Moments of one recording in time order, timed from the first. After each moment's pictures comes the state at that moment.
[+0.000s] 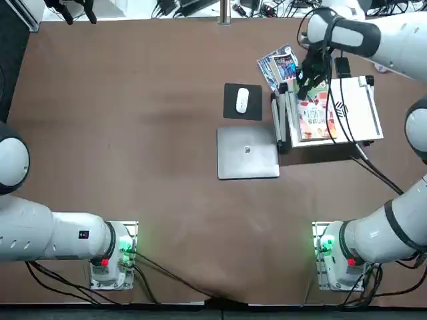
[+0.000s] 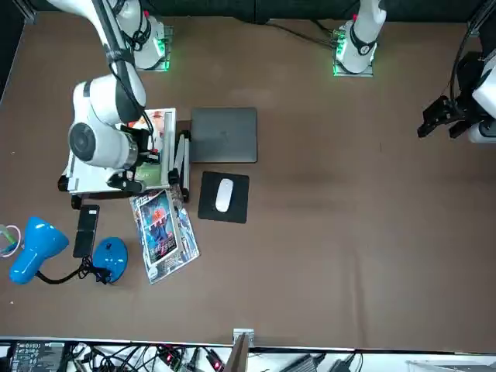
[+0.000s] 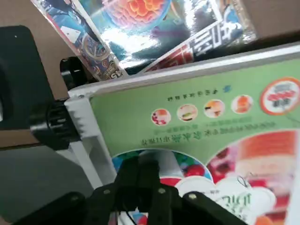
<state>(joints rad) 0.19 0.26 0.05 -1.96 0.15 1.93 0.31</state>
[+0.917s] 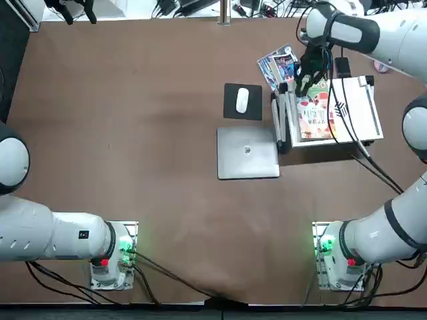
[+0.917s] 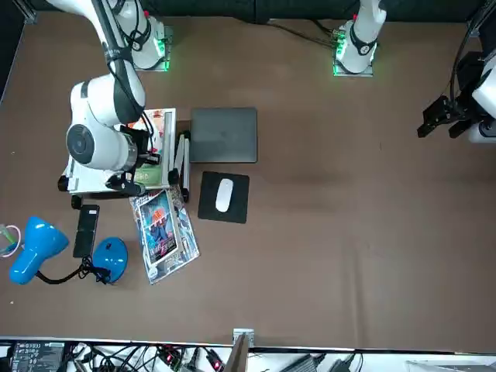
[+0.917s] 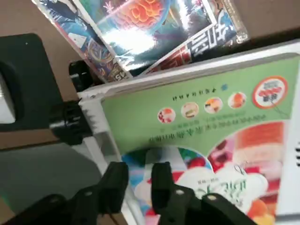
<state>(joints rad) 0.20 0.27 0.05 -1.89 0.15 1.86 0.35</state>
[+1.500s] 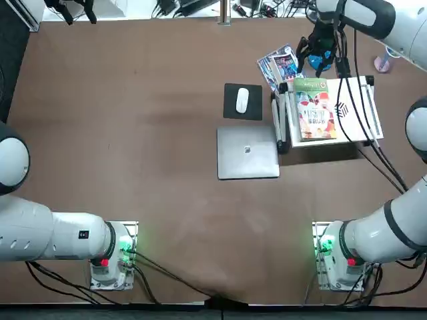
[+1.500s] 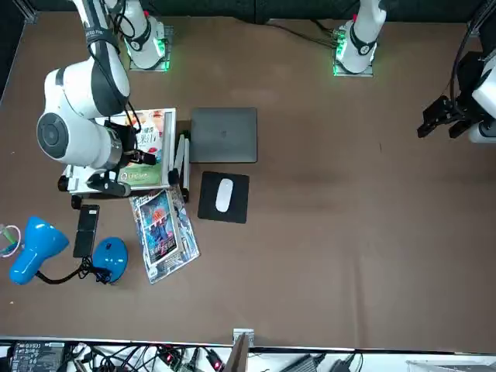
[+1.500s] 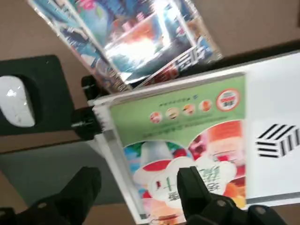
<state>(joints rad) 0.19 0.25 0.03 -1.77 0.14 1.75 0.36</state>
